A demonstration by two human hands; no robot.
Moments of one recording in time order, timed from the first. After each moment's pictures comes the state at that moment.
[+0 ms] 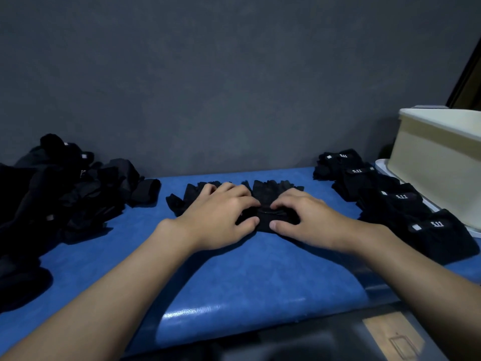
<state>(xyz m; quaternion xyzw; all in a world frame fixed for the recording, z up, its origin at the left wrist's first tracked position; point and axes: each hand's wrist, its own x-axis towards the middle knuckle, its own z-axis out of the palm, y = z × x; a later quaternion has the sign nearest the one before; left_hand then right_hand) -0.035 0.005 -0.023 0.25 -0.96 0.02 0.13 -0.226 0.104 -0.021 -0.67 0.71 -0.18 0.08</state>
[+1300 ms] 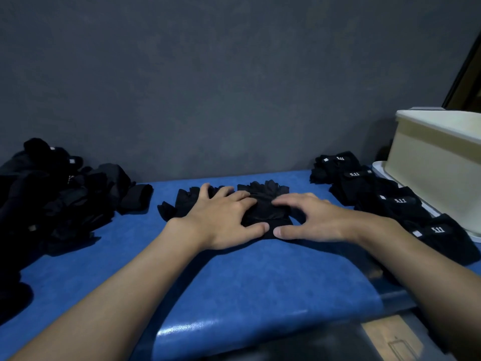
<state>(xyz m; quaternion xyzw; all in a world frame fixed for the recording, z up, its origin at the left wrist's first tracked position) -0.058 -0.003 -0.020 0.32 -0.95 0.00 0.01 -0.257 0.097 -0.014 -0.62 0.75 -0.12 0.20</state>
